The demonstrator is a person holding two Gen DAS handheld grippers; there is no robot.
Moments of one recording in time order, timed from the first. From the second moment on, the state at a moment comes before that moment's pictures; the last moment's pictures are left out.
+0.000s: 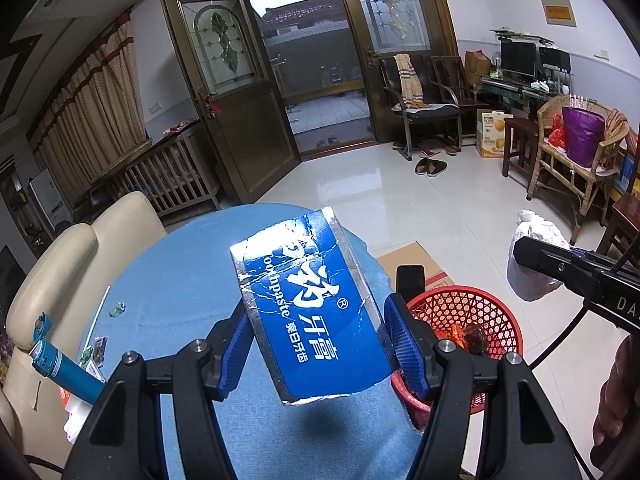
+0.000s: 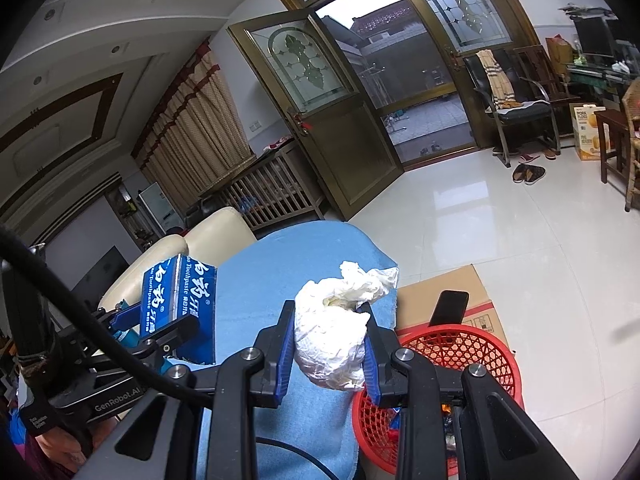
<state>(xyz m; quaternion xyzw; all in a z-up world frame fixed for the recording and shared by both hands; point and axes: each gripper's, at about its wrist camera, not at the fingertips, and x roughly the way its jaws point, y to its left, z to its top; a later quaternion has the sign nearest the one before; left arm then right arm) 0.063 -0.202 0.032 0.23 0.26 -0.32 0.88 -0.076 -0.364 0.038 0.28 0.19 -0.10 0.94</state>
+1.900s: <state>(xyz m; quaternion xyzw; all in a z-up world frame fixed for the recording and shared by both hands) 0.066 -0.228 0.012 0.27 0.28 -0.35 0.85 -0.086 -0.391 0.019 0.32 0.19 -0.12 0.92</state>
